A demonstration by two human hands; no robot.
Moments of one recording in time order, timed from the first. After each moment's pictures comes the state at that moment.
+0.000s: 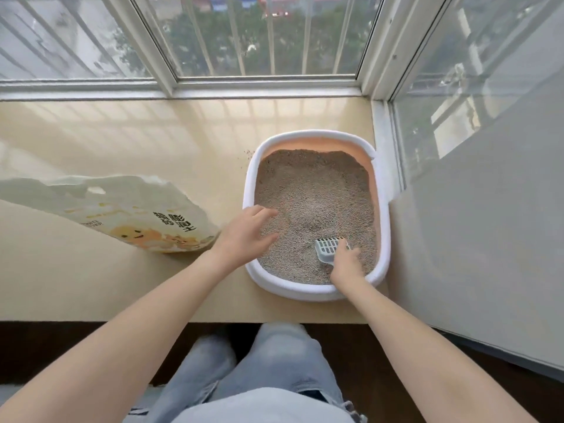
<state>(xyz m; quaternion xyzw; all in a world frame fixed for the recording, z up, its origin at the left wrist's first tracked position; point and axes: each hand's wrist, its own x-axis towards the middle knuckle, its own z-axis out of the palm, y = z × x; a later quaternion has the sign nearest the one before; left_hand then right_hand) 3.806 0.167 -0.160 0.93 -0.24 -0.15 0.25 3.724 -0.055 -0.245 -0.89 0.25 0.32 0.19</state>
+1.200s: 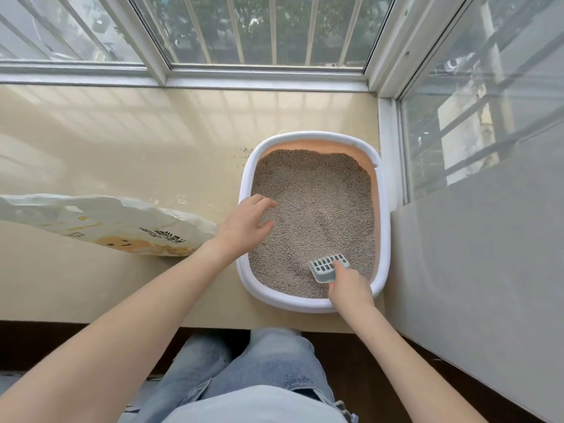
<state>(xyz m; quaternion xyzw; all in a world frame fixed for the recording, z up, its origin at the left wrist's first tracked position) 3.858 0.148 -0.178 0.93 -0.21 -0.16 0.26 3.719 -0.063 -0.215 -0.91 0.17 0.34 0.15</state>
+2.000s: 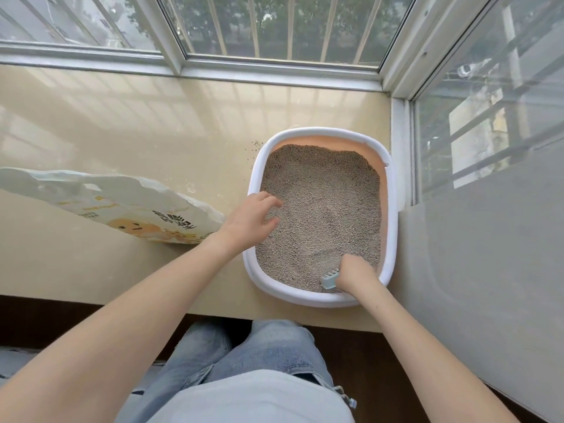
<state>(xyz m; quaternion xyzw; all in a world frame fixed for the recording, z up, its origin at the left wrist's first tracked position) 3.847 0.157 -0.169 0.93 -0.21 -0.17 0.25 3.749 -0.065 -0.195 -0.88 0.13 0.44 0.11</state>
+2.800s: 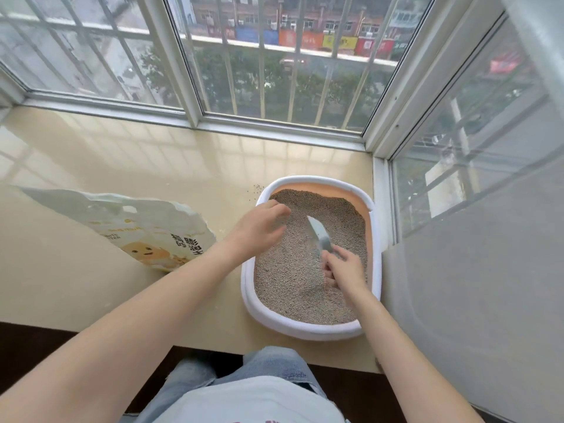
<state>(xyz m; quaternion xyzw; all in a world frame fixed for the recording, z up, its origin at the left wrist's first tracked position) 3.859 0.149 -0.095 0.92 -0.22 -0.10 0.31 3.774 -0.047 -0.121 -0.69 0.35 0.17 0.61</state>
